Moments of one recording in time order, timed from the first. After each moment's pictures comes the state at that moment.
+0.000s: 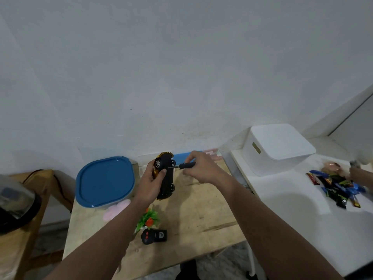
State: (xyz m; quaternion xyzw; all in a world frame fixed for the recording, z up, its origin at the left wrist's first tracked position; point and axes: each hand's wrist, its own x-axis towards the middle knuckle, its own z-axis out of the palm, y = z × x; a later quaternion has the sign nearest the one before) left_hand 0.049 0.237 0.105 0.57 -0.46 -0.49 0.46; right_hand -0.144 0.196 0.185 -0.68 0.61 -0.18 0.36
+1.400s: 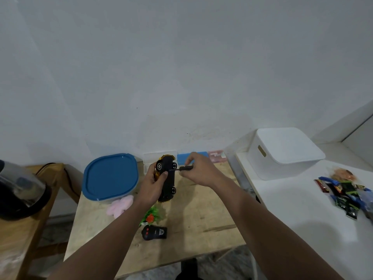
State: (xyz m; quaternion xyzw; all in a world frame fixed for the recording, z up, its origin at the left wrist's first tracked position) left_hand 0.042 0.254 0.100 0.58 -0.44 -0.48 0.48; right_hand -0.141 0.207 0.185 -0.72 0.60 -0.16 0.31
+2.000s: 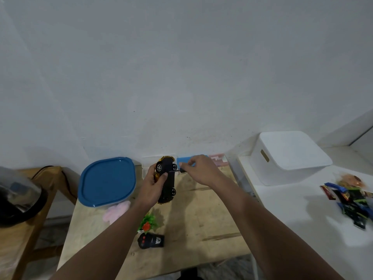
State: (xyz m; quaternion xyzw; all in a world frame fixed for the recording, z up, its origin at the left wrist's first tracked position) left_hand 0.031 0.227 0.099 0.59 -0.43 -0.49 0.48; right_hand -0.151 0.172 0.184 -0.72 0.60 -0.15 0.32
